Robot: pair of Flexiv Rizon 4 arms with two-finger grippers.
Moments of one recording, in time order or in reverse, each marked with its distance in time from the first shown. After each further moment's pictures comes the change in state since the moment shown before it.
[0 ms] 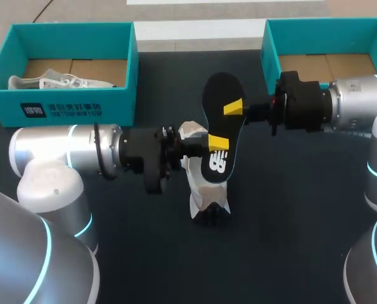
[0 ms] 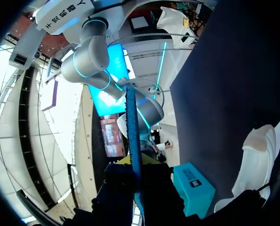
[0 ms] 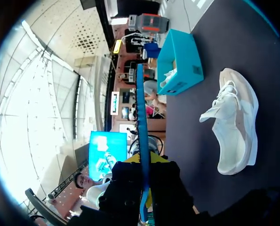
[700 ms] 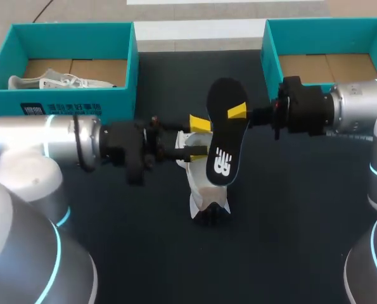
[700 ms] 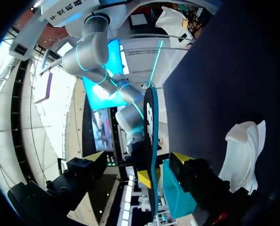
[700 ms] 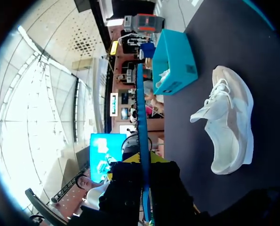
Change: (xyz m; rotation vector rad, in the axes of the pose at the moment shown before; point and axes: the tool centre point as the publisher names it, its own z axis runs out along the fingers) left arm -0.002 0.016 -0.038 -0.041 0.107 -0.046; right arm -0.017 0.006 -0.008 0.000 -0.004 0.043
